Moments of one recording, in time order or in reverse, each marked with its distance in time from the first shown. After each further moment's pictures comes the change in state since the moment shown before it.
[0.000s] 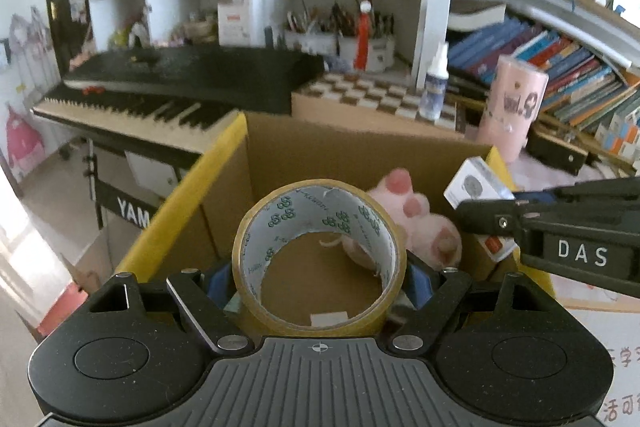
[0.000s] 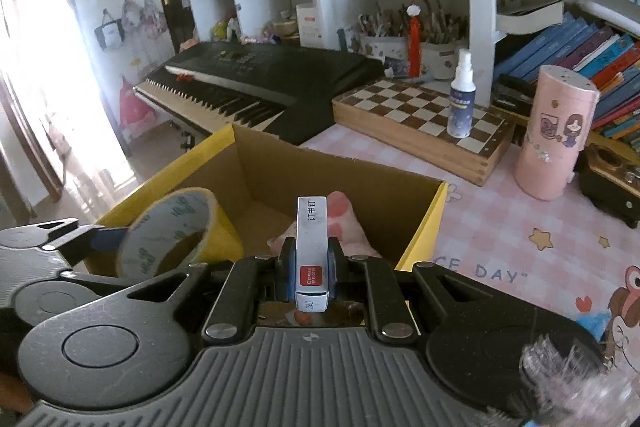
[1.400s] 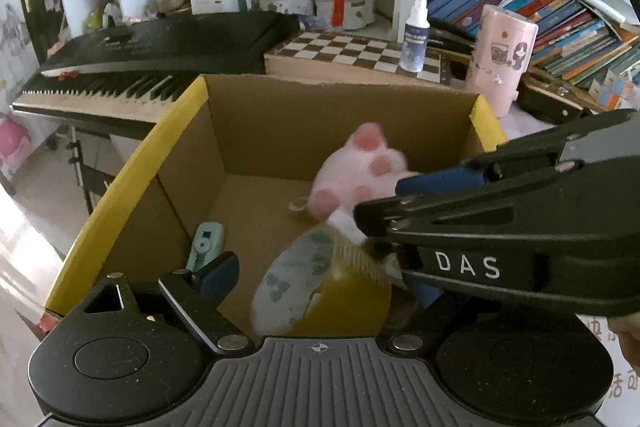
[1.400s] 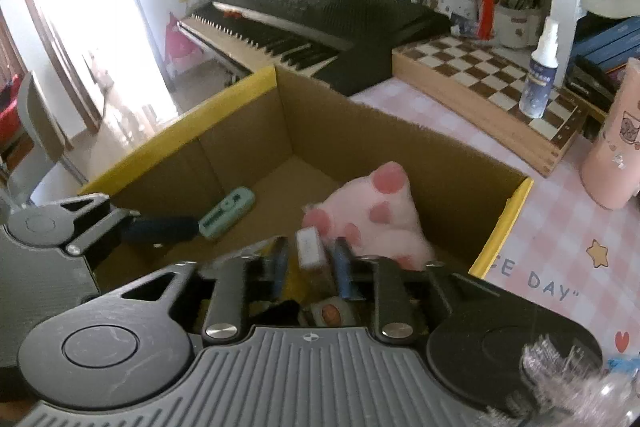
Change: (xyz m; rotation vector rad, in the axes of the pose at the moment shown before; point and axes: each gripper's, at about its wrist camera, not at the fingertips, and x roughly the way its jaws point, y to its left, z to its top) left arm 0.017 -0.018 -0.003 0.063 0.101 -0.022; right arm 0.045 0.008 0.009 -0.107 0.163 0.137
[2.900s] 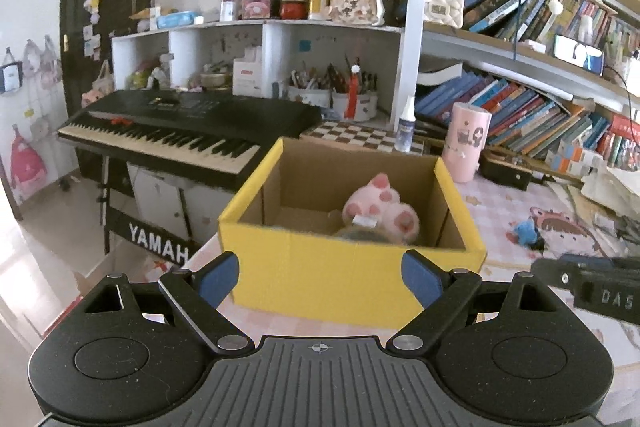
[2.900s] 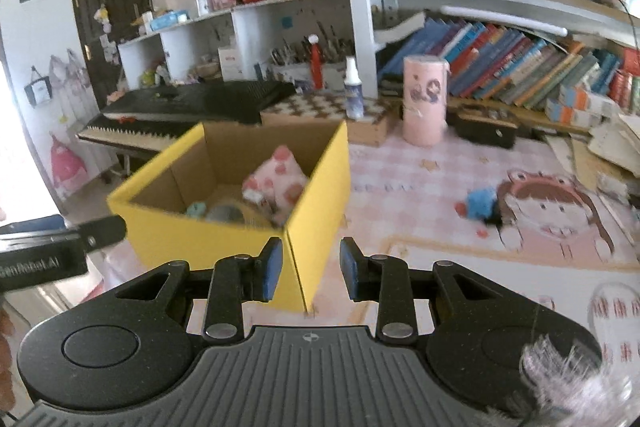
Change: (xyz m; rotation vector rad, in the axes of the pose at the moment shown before) left arm -0.155 0.048 -0.096 -0.064 -0.298 -0.026; right arm -0.152 0.097 -0.145 0.296 -0.304 -0.412
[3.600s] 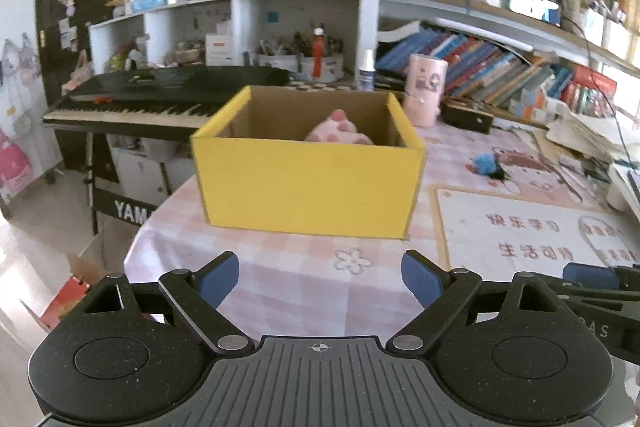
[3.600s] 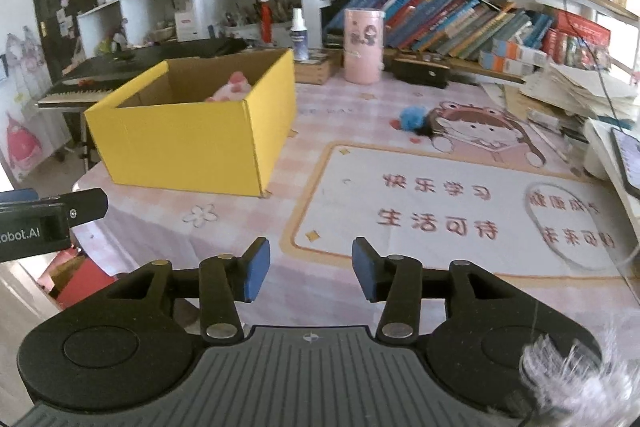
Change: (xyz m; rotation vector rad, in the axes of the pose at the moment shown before) left arm -0.040 -0.026 -0.060 0.076 0.068 -0.070; right arm -0.055 0.004 -0.092 0.030 0.060 -0.174
